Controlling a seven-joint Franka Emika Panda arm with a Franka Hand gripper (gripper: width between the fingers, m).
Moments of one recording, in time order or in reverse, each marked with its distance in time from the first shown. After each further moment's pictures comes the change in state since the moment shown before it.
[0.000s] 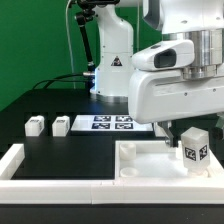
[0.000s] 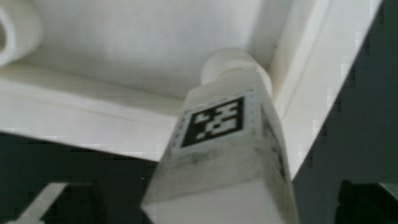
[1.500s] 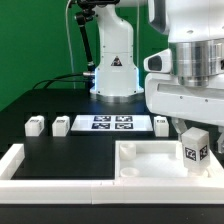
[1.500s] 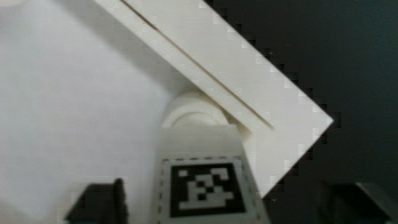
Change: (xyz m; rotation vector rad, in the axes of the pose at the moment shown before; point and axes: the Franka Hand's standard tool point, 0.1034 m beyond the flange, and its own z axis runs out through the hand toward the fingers) arm -0.004 -0.018 0.010 0.011 -0.062 1.124
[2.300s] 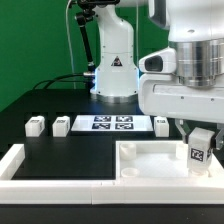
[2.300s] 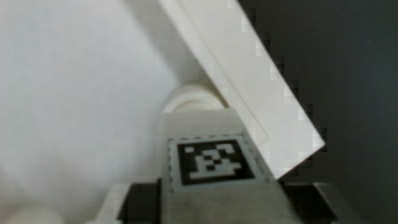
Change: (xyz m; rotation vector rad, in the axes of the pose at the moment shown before) arm 0.000 0.000 0.000 -0.003 -0.004 -0.020
